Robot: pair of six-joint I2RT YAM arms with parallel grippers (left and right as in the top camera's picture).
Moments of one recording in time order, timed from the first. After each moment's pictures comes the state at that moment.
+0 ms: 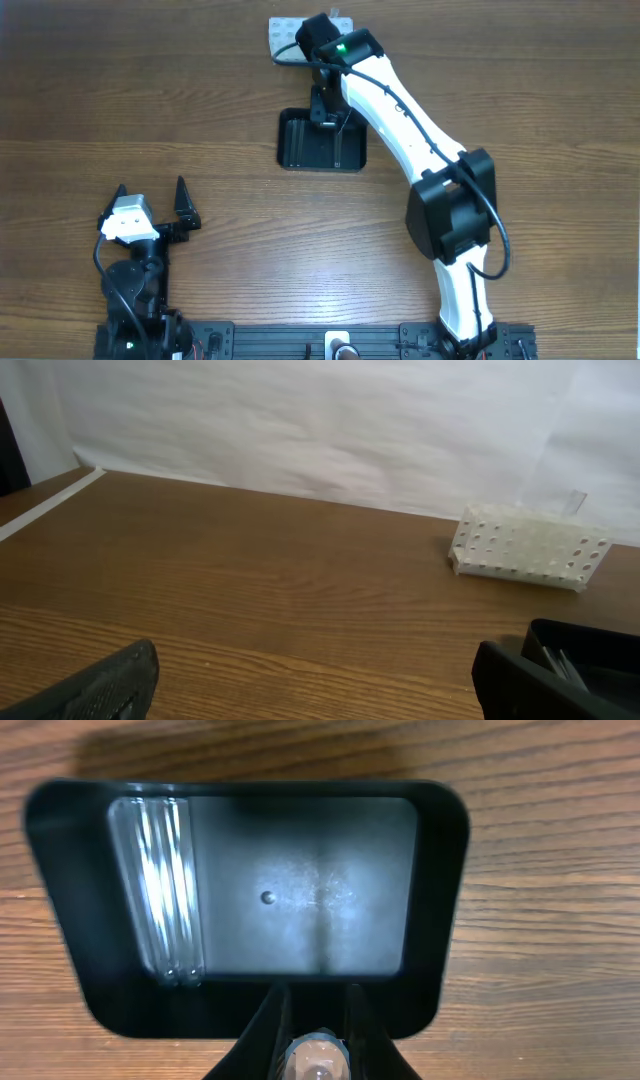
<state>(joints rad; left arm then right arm) 0.06 0.01 0.01 -0.07 -0.06 -0.11 0.50 2.19 2.00 -1.28 0.05 0.55</state>
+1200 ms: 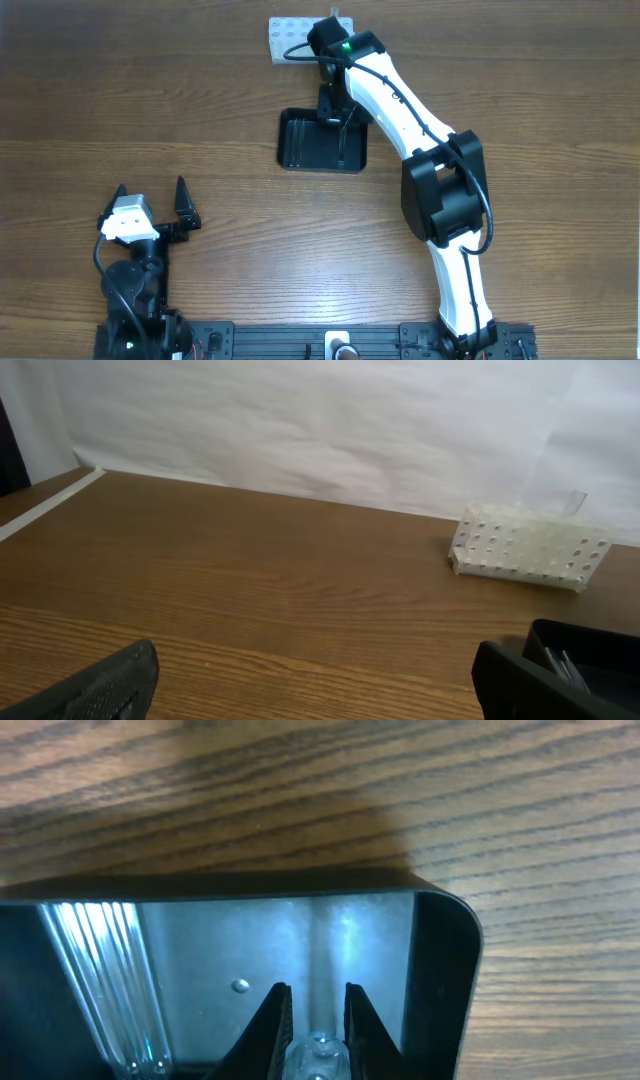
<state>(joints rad) 0.06 0.01 0.01 -0.07 -0.06 -0.11 0.45 2.29 2.00 -1.18 0.04 0.55</state>
